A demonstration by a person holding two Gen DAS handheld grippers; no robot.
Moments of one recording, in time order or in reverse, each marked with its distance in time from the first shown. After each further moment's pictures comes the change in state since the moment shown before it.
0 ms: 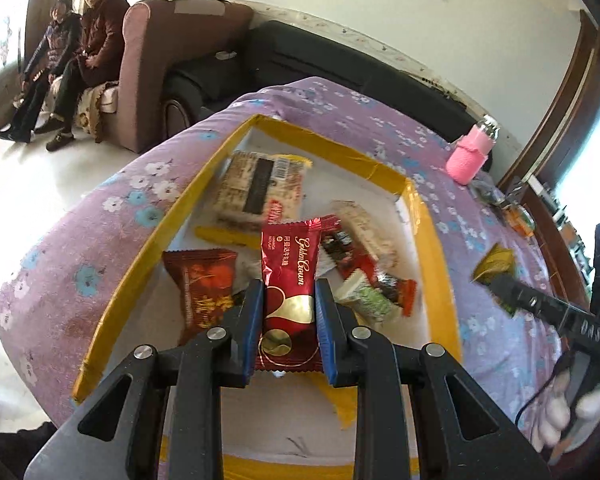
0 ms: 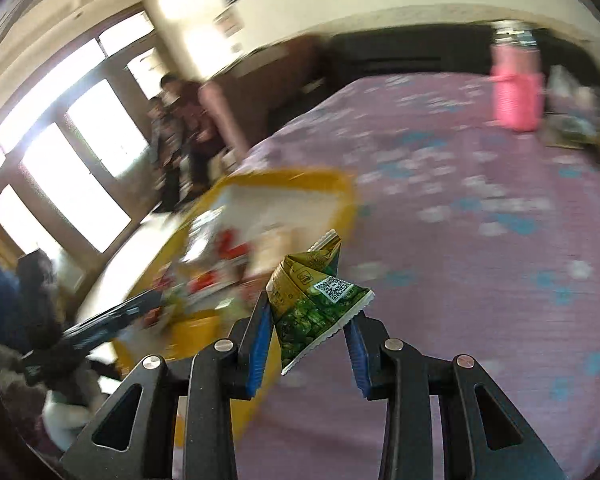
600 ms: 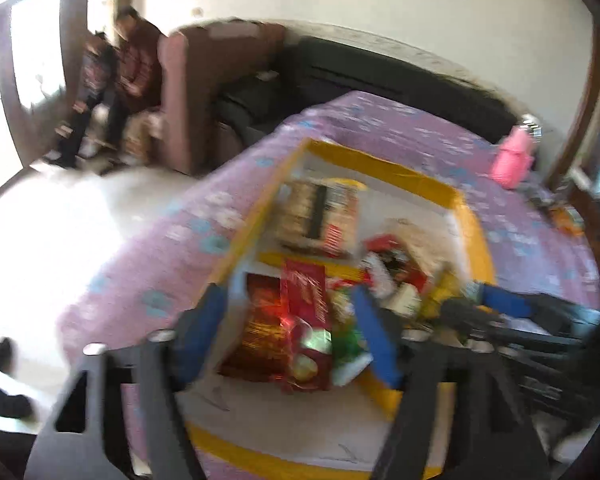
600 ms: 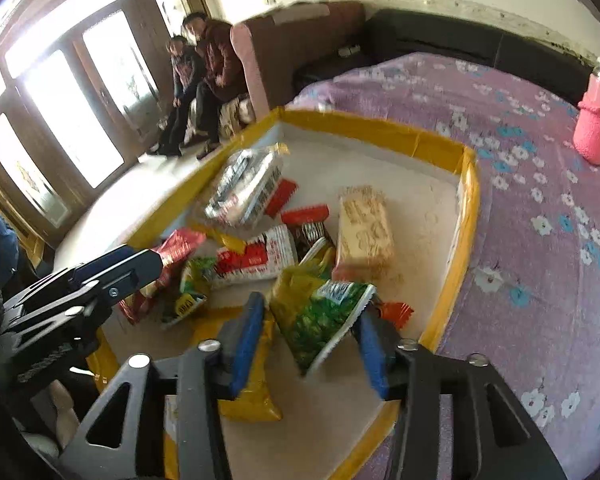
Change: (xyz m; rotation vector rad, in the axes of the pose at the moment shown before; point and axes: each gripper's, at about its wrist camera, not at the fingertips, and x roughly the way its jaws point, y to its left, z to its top) left arm -0.020 -0.002 0.008 0.047 -0.078 0.253; right arm 0.068 0.066 -0.003 -0.141 0.047 -0.089
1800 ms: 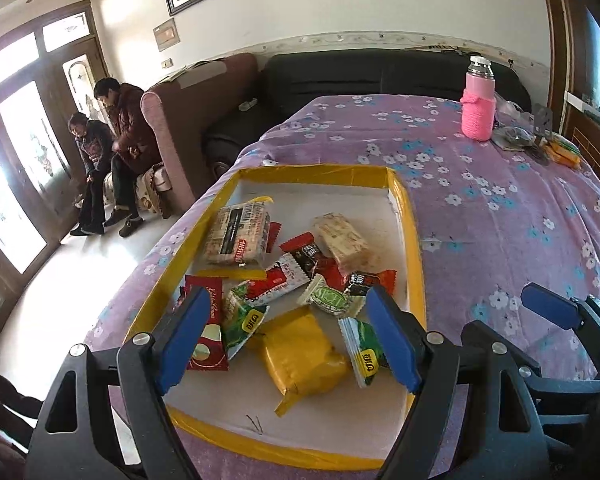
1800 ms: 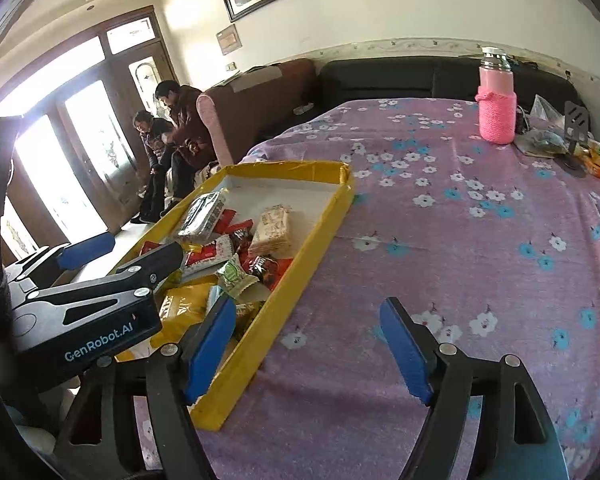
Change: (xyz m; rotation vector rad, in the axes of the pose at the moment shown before) left arm -0.038 -0.115 -0.017 0.256 -0.057 0.103; right arm -0.088 -0.054 -0.068 0.133 -0.203 -0.085
